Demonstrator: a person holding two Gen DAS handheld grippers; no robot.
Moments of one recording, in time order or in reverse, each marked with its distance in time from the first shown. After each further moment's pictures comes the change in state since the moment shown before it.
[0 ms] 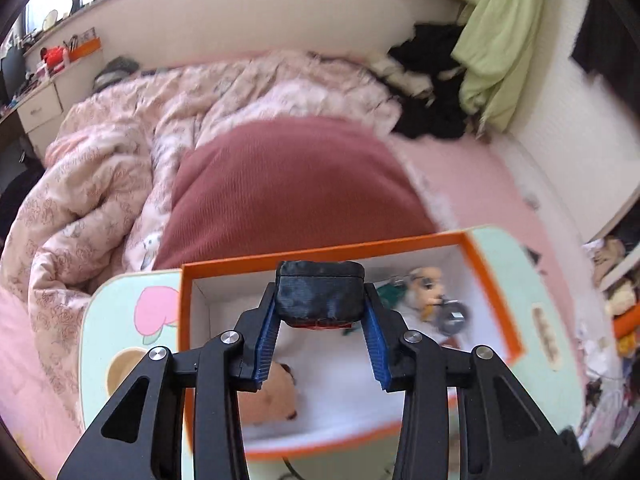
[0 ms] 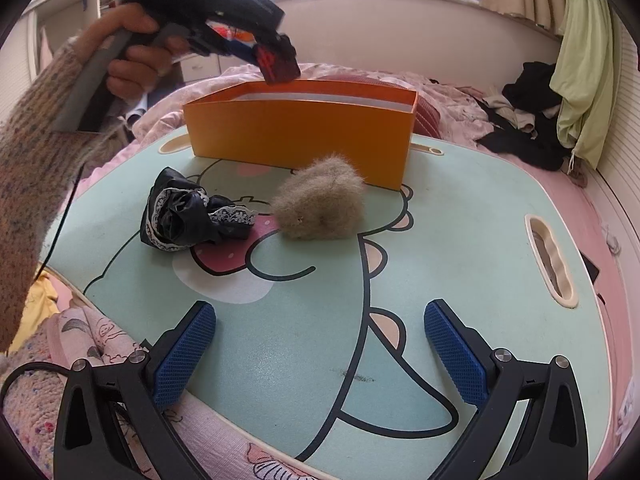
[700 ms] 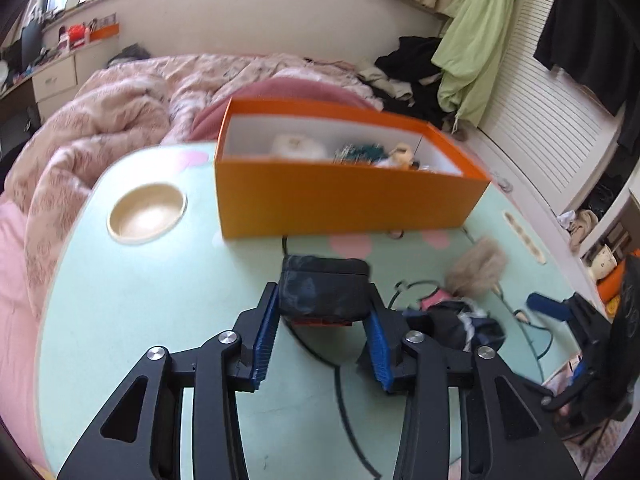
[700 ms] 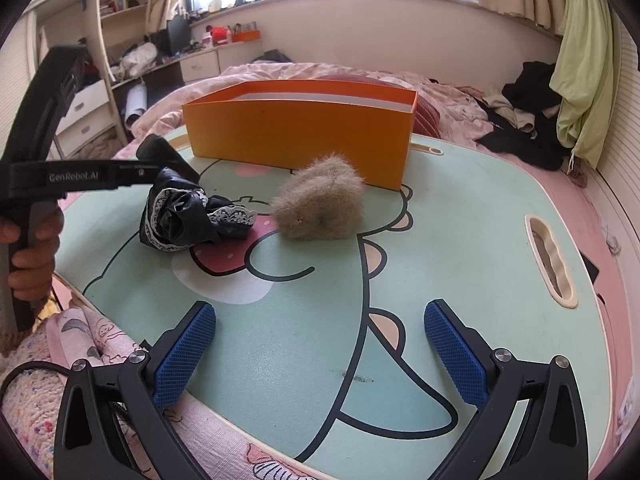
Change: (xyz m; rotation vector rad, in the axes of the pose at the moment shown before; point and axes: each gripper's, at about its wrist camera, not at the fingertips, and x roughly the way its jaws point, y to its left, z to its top) left arm -0.032 0.017 -0.167 -0.067 -0.014 -0.042; right arm 0.005 -0.001 -0.002 -0.001 -0.001 0.002
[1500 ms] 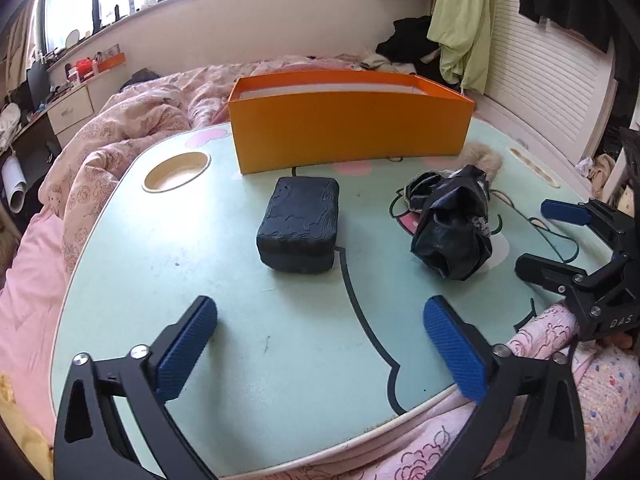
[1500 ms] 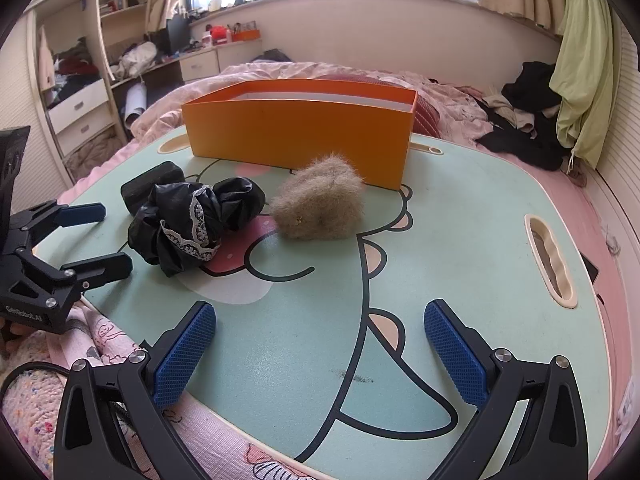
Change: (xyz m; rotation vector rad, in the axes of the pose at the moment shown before) left arm -0.021 -0.020 -0.054 0.134 -0.024 0.140; right arm -0.002 -0.002 0.001 -0.002 0.003 0.005
